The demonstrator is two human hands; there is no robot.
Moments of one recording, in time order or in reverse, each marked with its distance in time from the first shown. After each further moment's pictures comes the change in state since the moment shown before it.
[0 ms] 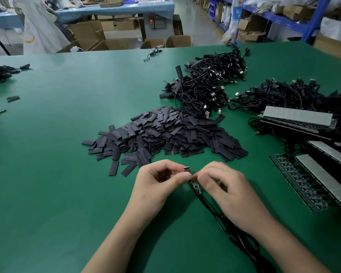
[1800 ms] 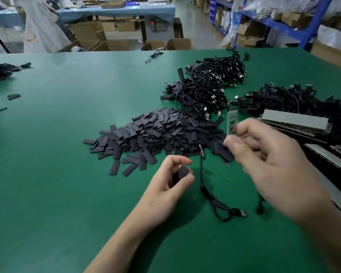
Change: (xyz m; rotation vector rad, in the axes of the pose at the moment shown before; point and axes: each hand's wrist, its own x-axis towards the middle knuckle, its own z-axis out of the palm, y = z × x) left_hand -0.010 -0.002 0.006 0.021 -0.223 0.037; right_hand 0.009 -0.071 -0.062 -0.070 0.154 -0.043
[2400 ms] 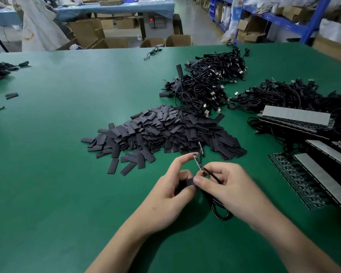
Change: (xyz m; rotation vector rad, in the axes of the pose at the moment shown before) left_hand -0.003 -0.003 0.002 0.166 -0.139 -0.002; right_hand -0.016 0.053 0.058 0.331 -0.287 0.367
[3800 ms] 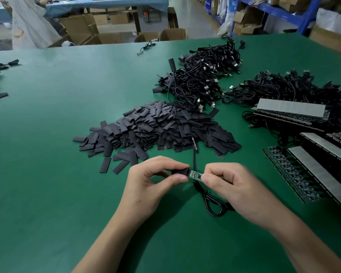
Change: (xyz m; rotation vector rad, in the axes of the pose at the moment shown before) left_hand 0.007 0.002 -0.012 0.138 0.292 0.195; right_hand -0.013 -0.003 -0.022 -0.126 -0.105 -0.162
